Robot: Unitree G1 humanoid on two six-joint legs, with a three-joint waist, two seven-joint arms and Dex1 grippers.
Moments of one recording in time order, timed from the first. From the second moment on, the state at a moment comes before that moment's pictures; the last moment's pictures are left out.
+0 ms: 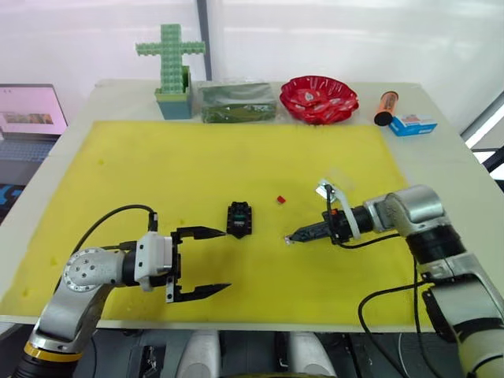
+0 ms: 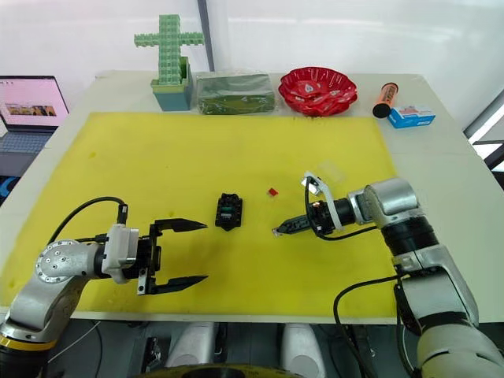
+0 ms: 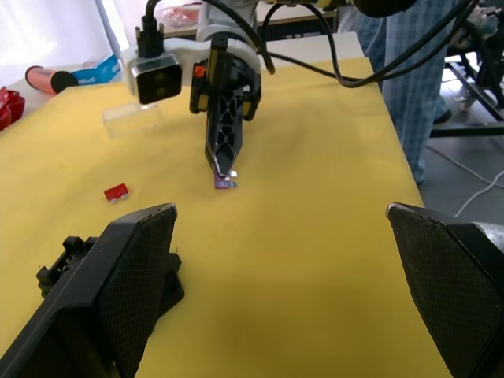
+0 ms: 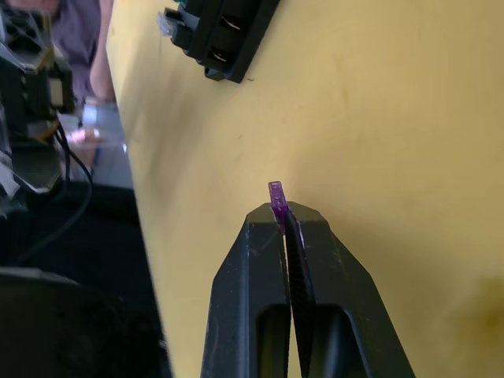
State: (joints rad) left arm 0.06 0.69 0.02 -0.40 -0.49 -0.01 -1.19; right arm -0.66 -0.63 0.11 0.19 0.53 1.48 1.20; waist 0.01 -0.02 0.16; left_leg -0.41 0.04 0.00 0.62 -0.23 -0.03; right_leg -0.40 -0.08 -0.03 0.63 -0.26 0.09
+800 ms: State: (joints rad) left arm 0.08 0.70 0.02 -0.41 -0.49 0.00 -1.19; right arm -0.04 -0.52 -0.16 -0.36 1.95 1.04 -0.64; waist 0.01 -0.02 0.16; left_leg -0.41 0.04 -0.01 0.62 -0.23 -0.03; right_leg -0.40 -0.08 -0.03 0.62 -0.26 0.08
